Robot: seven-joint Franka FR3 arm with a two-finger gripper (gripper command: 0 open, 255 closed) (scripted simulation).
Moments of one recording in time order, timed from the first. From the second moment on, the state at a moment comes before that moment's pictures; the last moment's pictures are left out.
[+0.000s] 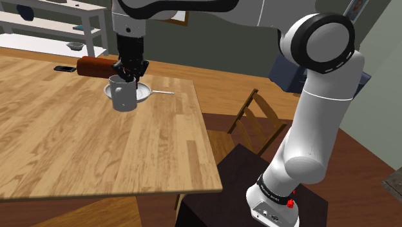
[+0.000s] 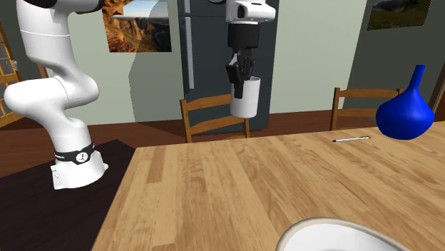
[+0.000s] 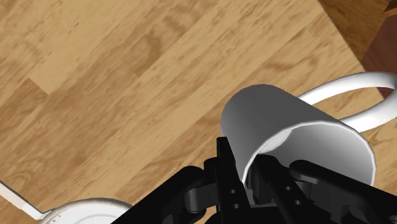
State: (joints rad) arm 0.17 0.21 0.29 -1.55 -0.02 1.71 0.29
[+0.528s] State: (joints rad) arm 0.06 0.23 0.23 -1.52 -0.02 1.70 0.12
